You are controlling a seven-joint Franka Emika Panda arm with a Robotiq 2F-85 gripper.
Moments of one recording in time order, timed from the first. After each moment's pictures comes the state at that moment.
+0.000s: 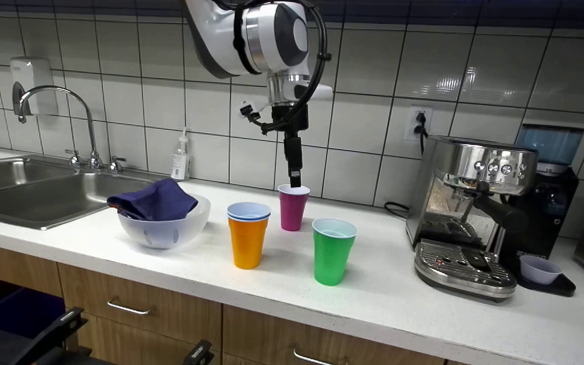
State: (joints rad) arm -0.13 0.17 -0.12 -2.22 -0.19 2.46 1.14
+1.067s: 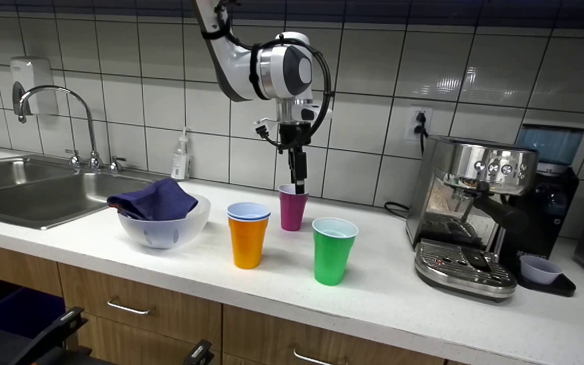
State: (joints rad) arm -0.09 0.43 -0.13 -1.94 -0.10 2.46 1.05
